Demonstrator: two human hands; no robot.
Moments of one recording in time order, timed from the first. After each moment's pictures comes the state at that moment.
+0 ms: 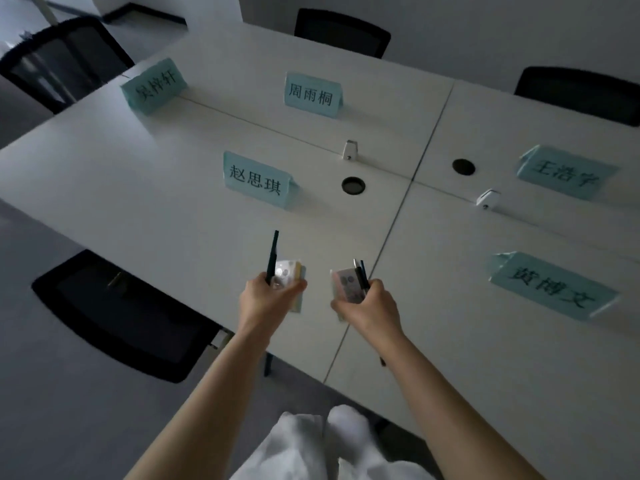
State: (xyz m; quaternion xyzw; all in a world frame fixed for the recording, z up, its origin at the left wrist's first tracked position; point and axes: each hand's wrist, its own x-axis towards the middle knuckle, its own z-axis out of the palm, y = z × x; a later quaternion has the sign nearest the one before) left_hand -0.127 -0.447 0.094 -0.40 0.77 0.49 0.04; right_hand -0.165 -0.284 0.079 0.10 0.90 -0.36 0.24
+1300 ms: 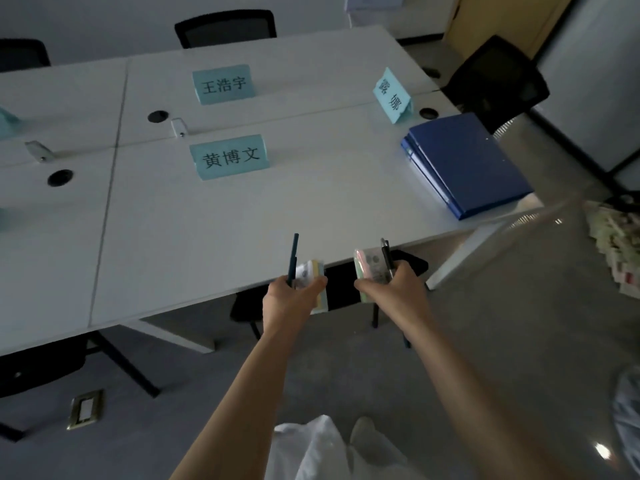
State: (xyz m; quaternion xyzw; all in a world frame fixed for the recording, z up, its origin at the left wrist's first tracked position) left_hand 0.156 0.033 0.089 -0.12 0.84 0.47 0.24; right_hand 0.230 0.186 0.120 0.42 0.78 -0.46 0.01
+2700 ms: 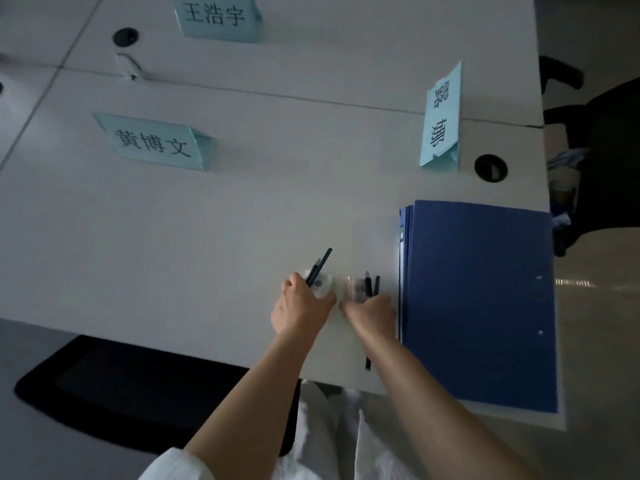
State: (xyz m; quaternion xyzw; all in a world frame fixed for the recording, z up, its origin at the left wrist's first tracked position) left_hand -0.038 0.406 -0.023 -0.26 0.90 0.23 0.27; right_hand -0.023 0.514 -0.032 0.43 0.74 -0.43 0.29
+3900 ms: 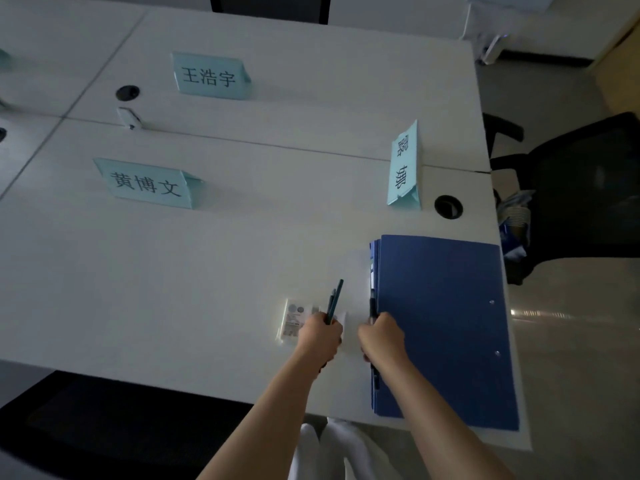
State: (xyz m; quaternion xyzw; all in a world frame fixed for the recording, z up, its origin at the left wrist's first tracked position) left_hand -0.031 0.459 -0.006 -0.28 0.75 0.49 0.35; right_hand -0.020 0.566 0.019 0.35 0.80 -0.41 0.26
